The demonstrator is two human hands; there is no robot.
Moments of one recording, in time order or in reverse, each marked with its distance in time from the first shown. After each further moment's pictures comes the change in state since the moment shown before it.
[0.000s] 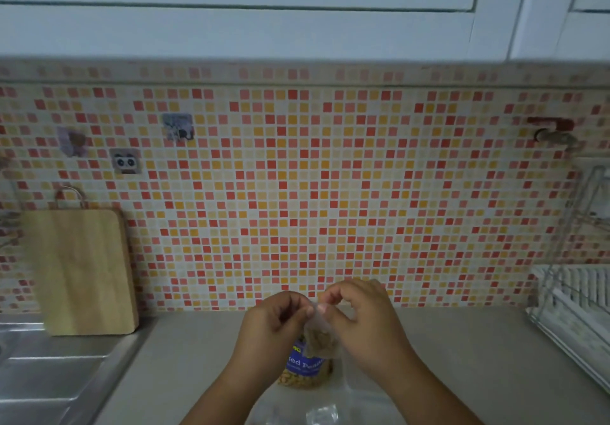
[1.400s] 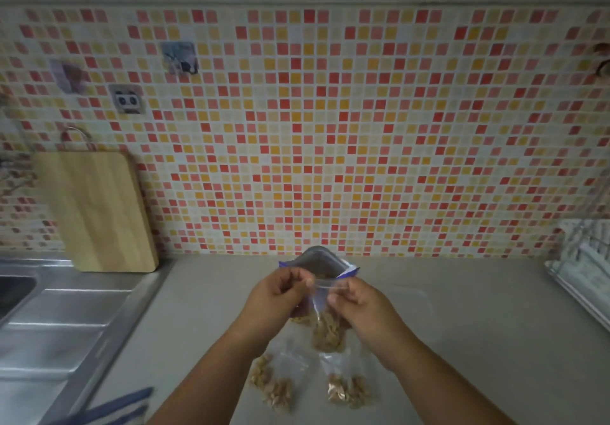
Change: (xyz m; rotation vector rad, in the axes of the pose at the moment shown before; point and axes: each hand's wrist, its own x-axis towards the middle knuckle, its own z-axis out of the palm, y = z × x) left_hand -0.012 -0.055 -0.006 -0.196 -0.086 -0.367; right_hand -0.029 0.054 0.066 0.497 -0.295 0.448
